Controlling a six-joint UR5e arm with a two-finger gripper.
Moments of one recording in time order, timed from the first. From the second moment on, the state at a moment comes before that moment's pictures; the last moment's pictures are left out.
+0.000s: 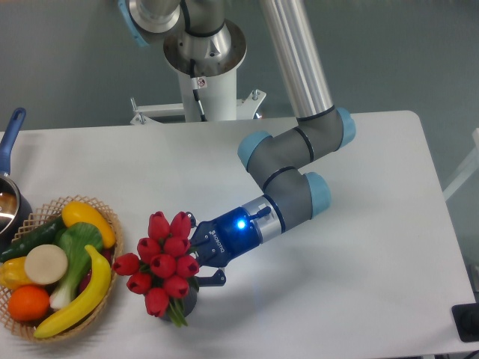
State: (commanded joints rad) arm 2.51 -2.20 -1.70 -0.71 -0.04 1.33
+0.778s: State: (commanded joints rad) arm 2.52 -2.19 -1.73 -0.71 -0.04 1.38
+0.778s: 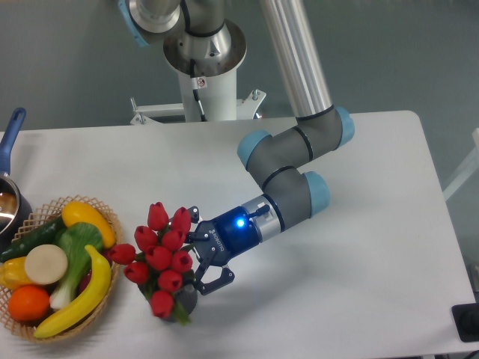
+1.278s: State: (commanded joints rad) arm 2.57 -2.11 -1.77 -0.71 0.13 1.43
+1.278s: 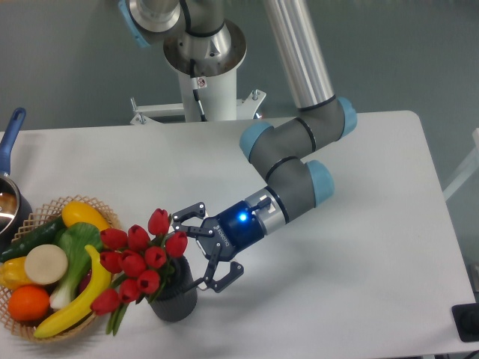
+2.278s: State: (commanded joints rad) arm 2.67 -1.77 -1.77 -0.72 0.84 1.42
